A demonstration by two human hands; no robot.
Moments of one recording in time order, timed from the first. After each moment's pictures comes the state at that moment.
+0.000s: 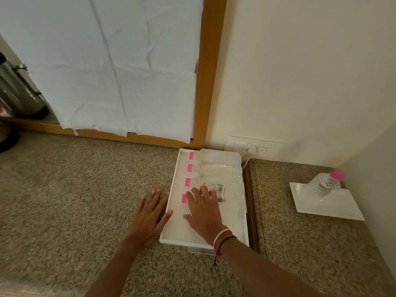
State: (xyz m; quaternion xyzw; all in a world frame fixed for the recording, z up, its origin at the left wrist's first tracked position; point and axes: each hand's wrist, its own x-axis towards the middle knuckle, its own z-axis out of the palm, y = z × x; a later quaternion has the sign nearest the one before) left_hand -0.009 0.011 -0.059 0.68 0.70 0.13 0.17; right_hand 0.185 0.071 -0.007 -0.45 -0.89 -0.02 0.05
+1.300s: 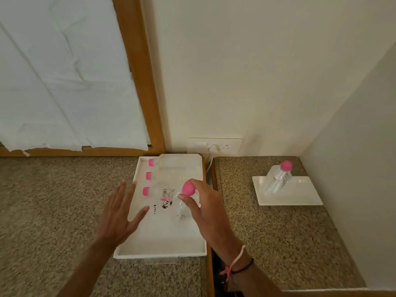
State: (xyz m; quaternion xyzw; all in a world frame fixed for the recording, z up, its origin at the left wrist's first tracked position) left_hand 0.043 0.051 -0.010 0.68 0.71 0.17 0.10; right_hand 0.306 0.075 0.089 -0.49 -0.72 0.30 0.39
